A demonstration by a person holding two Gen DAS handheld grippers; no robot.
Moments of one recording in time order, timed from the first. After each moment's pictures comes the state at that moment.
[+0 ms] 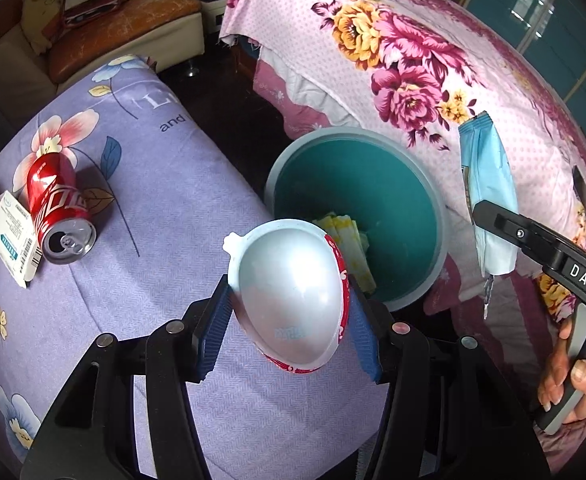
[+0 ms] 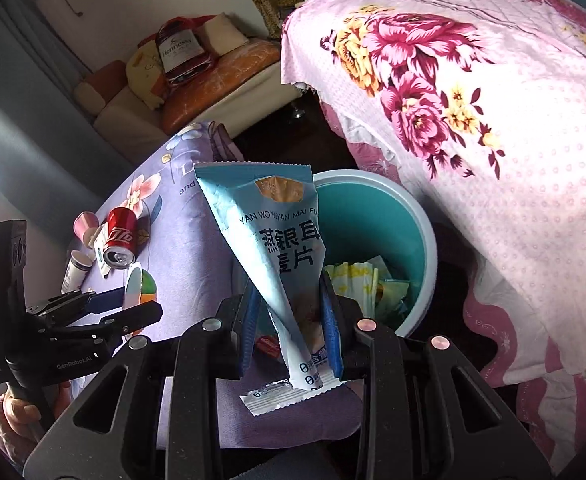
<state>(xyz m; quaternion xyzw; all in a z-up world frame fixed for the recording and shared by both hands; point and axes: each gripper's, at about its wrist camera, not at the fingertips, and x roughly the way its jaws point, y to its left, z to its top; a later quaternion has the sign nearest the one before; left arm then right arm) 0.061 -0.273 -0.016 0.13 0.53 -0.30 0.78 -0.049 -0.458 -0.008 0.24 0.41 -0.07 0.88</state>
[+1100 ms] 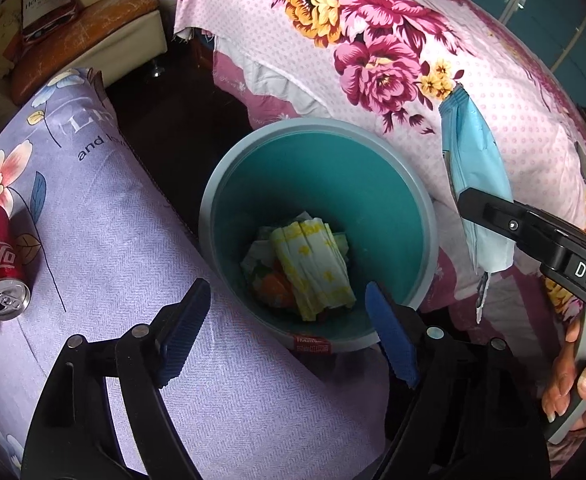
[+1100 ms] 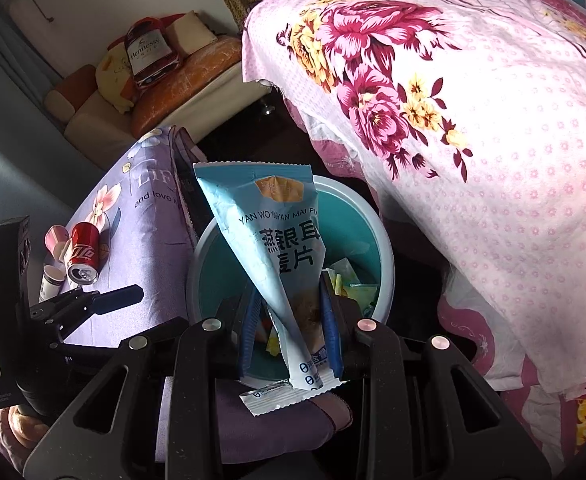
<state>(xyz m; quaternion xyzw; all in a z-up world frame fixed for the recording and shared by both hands) 0.070 -0.331 -0.045 0.16 0.54 -0.33 0.76 -0.033 -0.485 -0.025 0.25 0.43 -0.10 0.86</state>
